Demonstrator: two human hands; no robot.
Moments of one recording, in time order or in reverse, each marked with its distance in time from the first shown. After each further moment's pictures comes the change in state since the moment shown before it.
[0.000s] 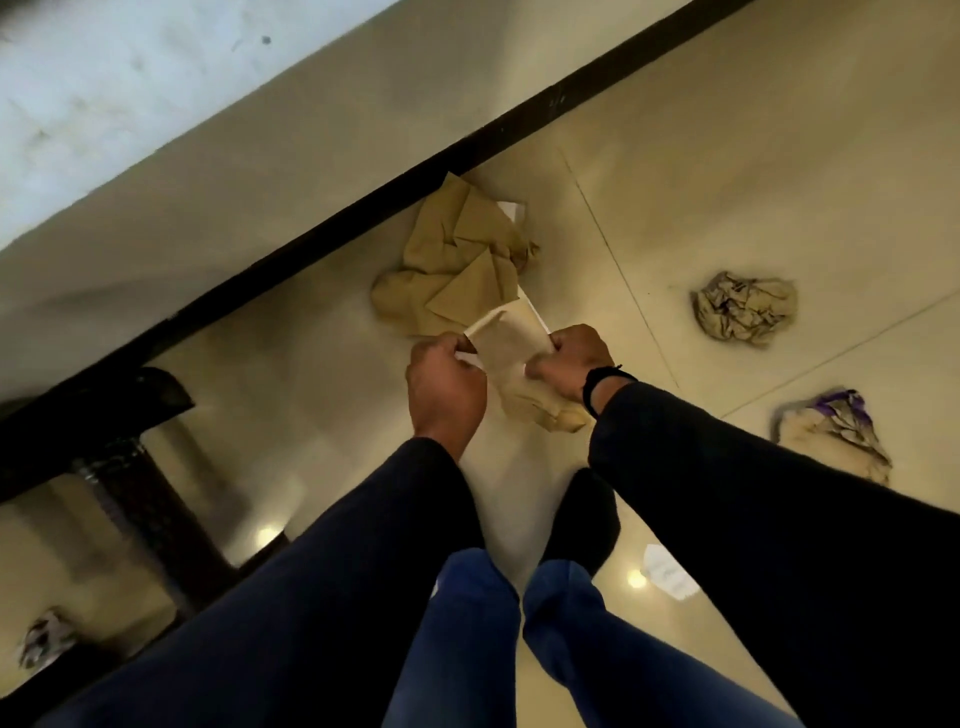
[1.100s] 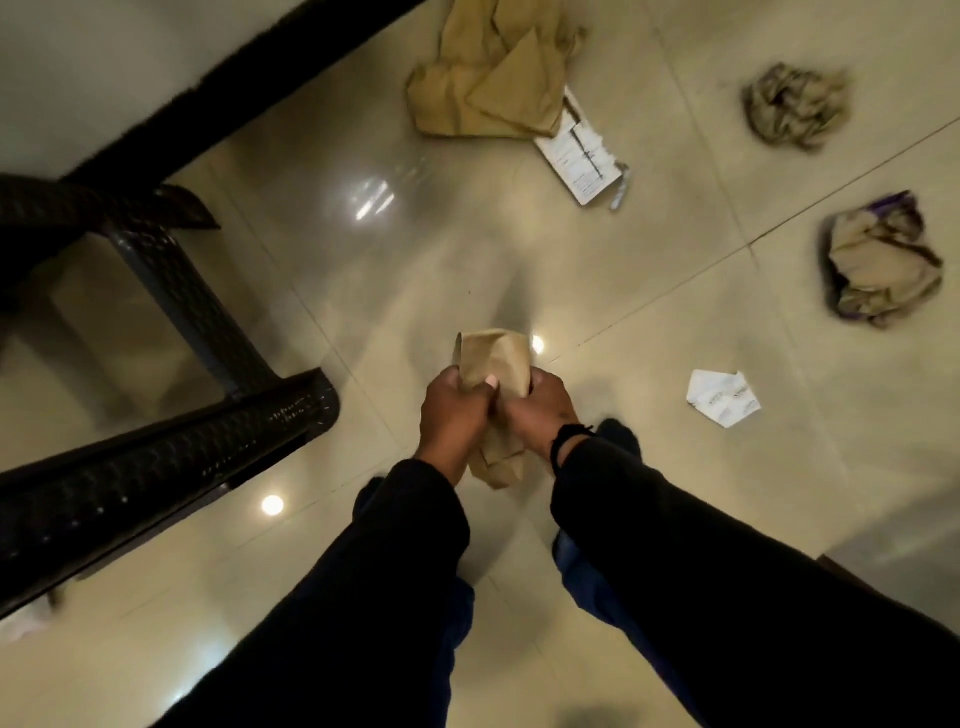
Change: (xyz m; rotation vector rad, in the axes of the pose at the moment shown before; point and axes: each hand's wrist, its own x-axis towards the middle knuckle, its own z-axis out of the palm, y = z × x) left_hand -0.172 -0.235 -0.009 -0.295 -0.262 -0.299; right_hand -0.178 0.122 0.259 0.527 -0.070 0.111
